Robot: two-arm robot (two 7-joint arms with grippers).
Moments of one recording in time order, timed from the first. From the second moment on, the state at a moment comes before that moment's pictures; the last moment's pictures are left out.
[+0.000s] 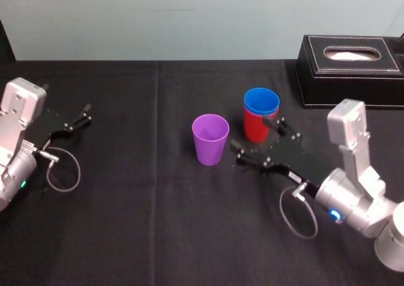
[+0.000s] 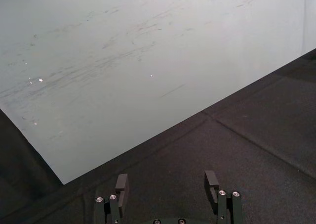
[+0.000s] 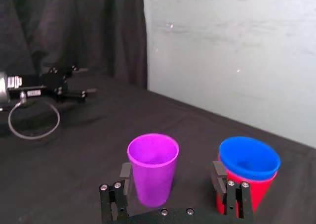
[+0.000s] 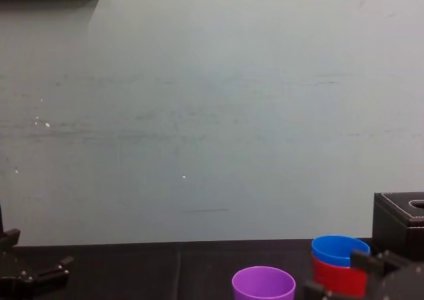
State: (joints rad) left arm -0.20 0.60 0.45 -1.41 -0.25 -0.12 0.03; right arm 0.02 0.43 -0.30 -1.60 0.31 -0.09 0.42
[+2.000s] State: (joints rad) left arm -0.20 0.60 0.45 -1.41 -0.25 -0.12 0.03; right arm 0.20 0.19 -0.38 -1.28 0.14 -0.15 0.34
